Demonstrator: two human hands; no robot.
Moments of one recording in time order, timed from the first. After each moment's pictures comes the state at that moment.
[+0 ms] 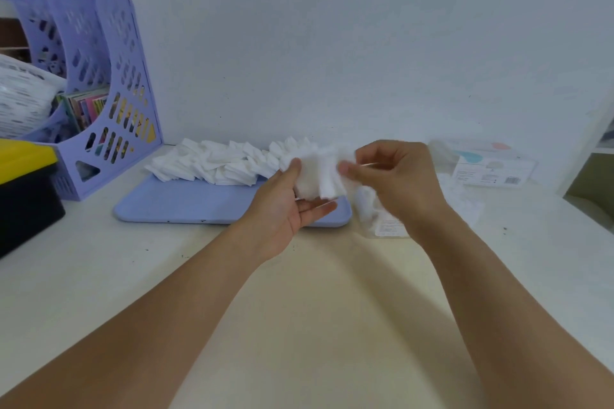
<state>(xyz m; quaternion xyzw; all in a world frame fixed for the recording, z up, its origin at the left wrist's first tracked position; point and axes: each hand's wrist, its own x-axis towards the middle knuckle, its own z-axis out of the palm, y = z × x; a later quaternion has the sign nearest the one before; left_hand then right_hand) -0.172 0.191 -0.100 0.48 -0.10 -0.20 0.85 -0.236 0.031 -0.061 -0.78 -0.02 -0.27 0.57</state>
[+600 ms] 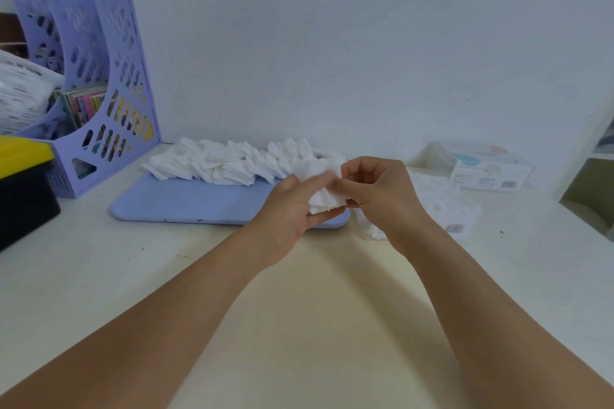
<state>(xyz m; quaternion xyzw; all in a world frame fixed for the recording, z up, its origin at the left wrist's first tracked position) -0.181 0.183 -0.100 0.53 -0.15 -0.21 0.81 -0.226 0.040 -0.081 -0.76 0.00 -0.20 0.62</state>
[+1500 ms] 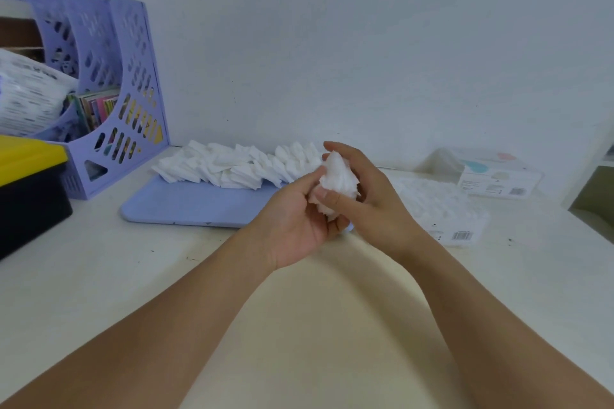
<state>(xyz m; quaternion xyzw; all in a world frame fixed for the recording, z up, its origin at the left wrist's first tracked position) -0.187 0.188 -0.089 0.42 -0.09 -0.31 0.85 -0.228 0.052 -0.087 -0.79 -0.16 -0.19 0.56</state>
